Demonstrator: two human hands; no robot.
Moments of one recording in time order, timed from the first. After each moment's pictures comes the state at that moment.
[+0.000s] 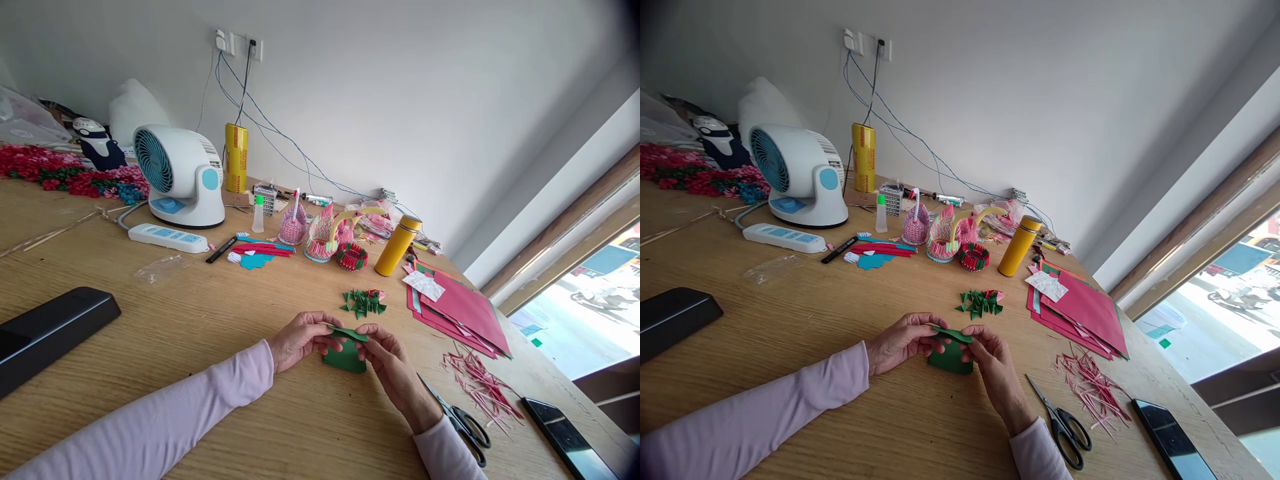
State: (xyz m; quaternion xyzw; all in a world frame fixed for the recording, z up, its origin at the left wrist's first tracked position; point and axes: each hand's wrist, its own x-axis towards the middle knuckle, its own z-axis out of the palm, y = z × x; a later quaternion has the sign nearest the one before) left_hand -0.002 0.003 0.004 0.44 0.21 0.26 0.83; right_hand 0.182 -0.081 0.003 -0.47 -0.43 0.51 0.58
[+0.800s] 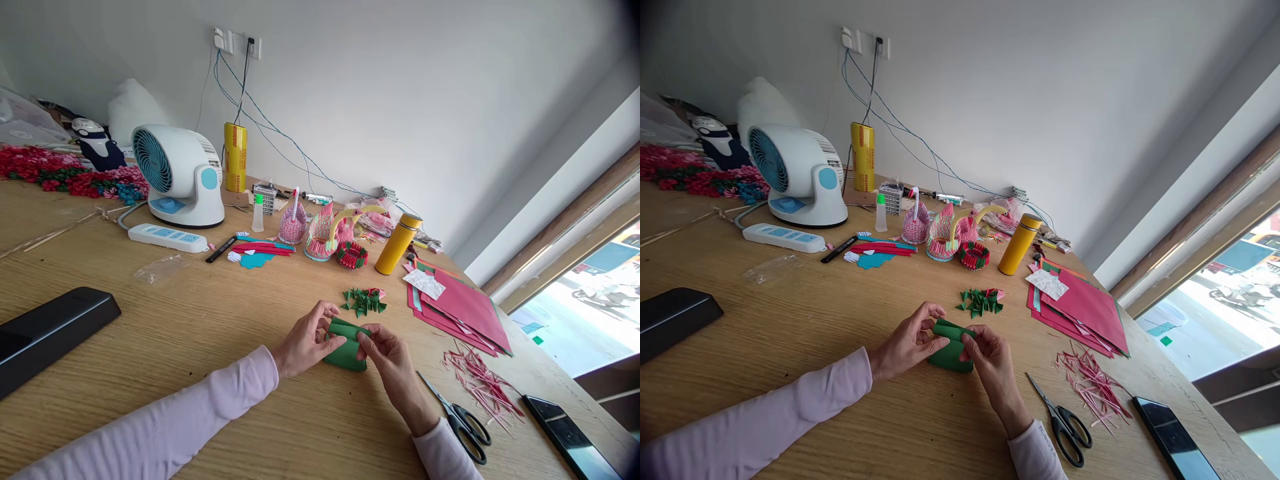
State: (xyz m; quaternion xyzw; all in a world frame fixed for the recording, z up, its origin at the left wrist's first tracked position) left_hand 0.001 -0.010 0.005 0.72 0.23 0.38 0.53; right_hand 0.177 -0.082 0.002 -0.53 -0.50 0.40 0.56
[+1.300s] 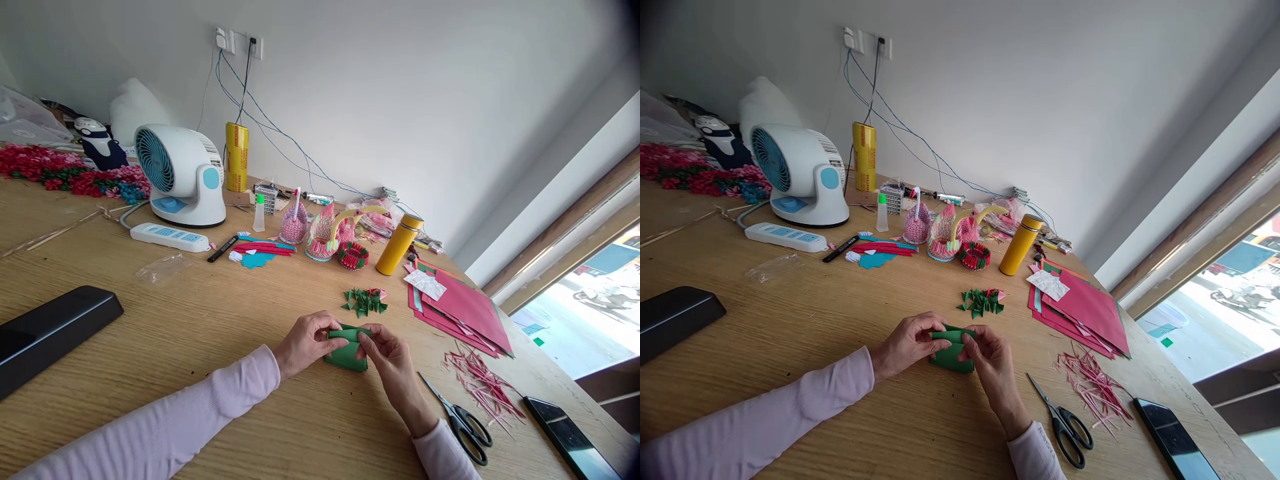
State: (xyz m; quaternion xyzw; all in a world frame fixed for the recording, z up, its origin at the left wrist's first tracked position) left_hand 0.005 -0.005 -0.004 0.72 0.23 0.38 0.54; right_hand 0.173 -0.084 0.004 -0.51 -0.52 0.40 0.56
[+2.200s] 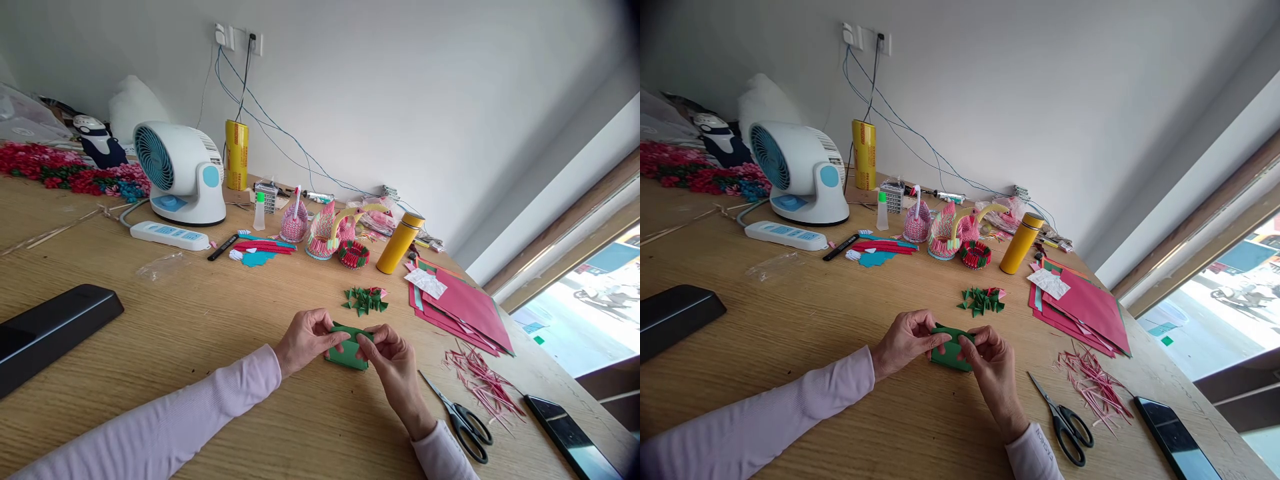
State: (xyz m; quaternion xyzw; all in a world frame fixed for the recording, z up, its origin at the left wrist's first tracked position) left_hand 0.007 -0.011 0.002 0.62 0.23 0.40 0.64; right_hand 0.166 -0.088 0.003 -0.49 -0.50 0.36 0.62
